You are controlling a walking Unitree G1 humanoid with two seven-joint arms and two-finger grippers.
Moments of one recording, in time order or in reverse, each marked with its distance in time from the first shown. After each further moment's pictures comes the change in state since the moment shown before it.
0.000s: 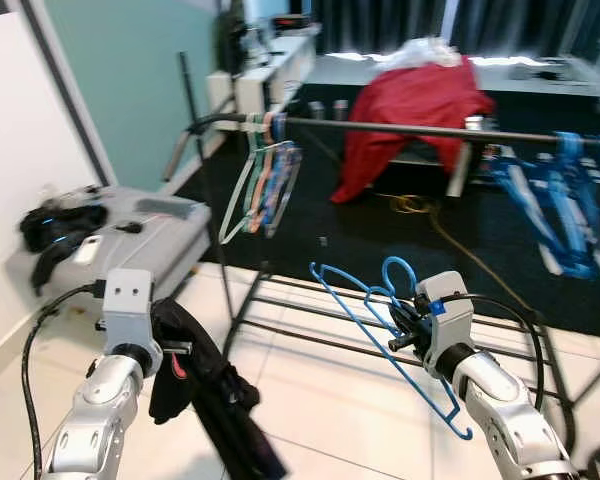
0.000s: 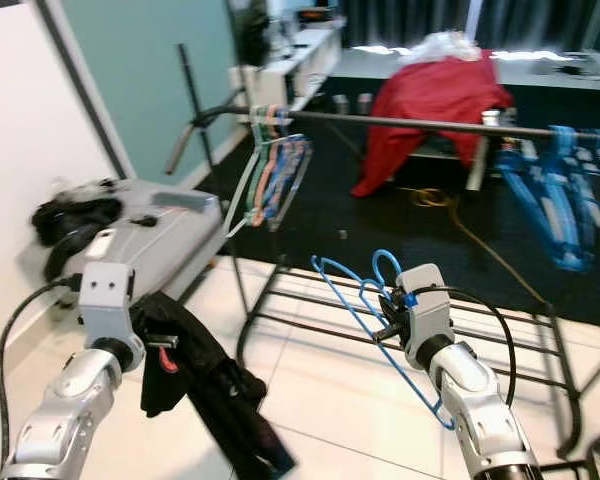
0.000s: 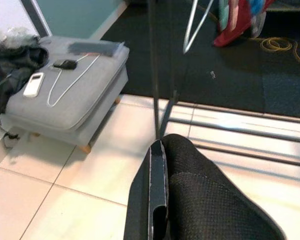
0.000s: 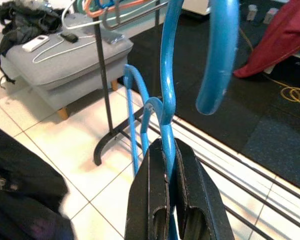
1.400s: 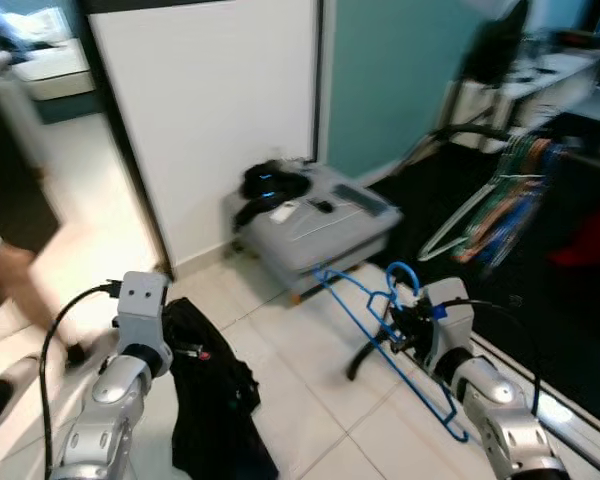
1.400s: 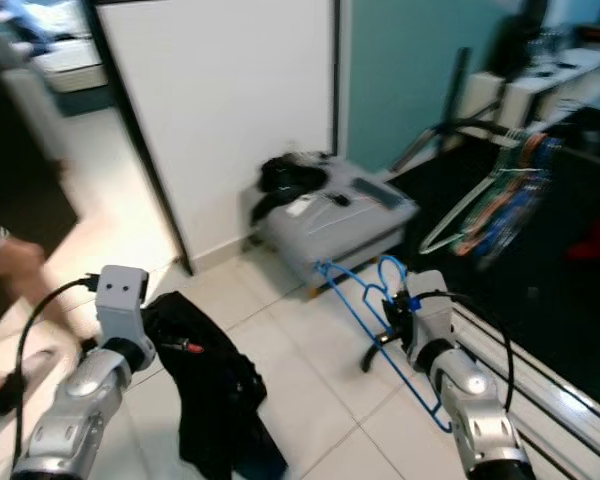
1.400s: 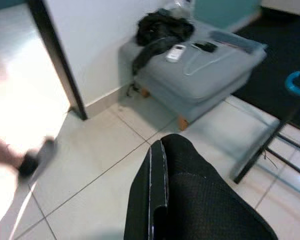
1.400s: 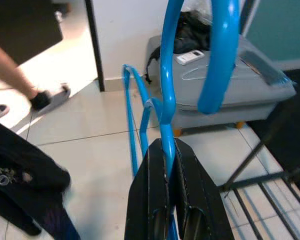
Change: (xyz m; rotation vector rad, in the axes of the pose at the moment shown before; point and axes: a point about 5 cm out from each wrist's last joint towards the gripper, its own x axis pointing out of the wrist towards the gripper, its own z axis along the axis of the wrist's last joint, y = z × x) left arm 0.006 -0.004 -0.007 -0.016 -0.041 -0.078; right arm 0.004 -0.003 -0.014 0.043 -0.007 0.010
